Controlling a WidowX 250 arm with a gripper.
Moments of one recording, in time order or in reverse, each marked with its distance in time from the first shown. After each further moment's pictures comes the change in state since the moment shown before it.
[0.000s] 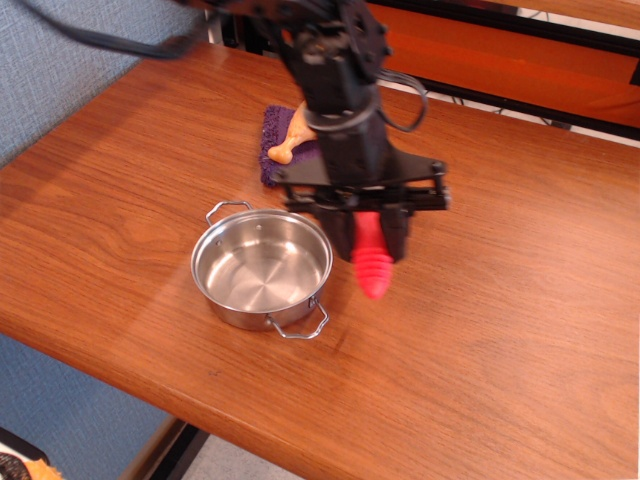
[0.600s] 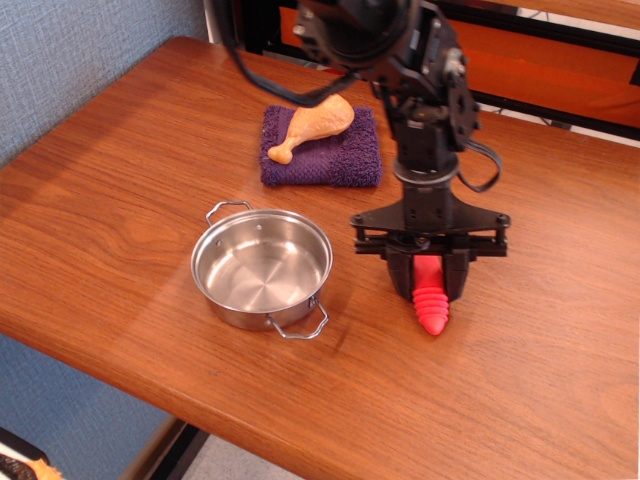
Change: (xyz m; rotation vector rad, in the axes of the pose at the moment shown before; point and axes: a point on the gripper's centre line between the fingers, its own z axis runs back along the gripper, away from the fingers) arm 0.015 -0.027 -0.058 0.097 0.052 0.017
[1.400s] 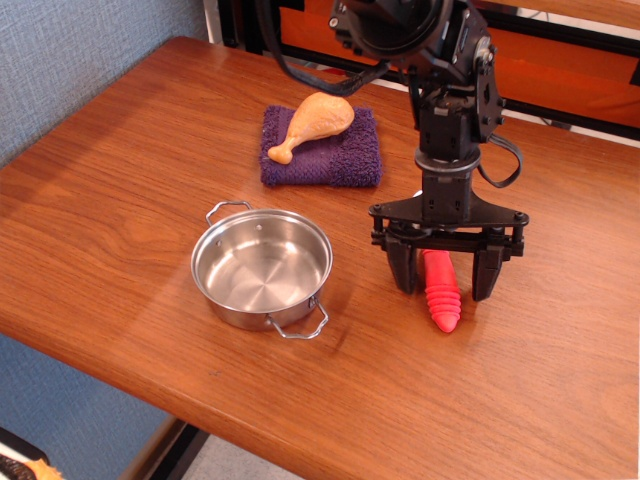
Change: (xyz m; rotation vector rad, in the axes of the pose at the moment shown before) arm 0.002 -0.001 0.000 0.043 0.086 -0.076
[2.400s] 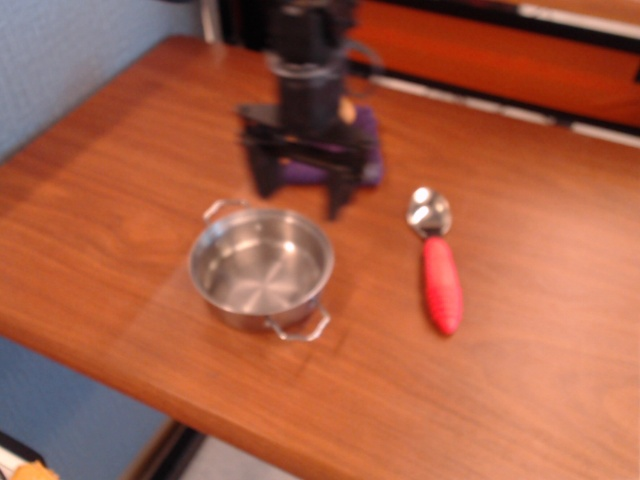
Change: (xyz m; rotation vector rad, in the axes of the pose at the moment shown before) arm 0.012 0.125 0.064 0.129 -0.069 -0.179
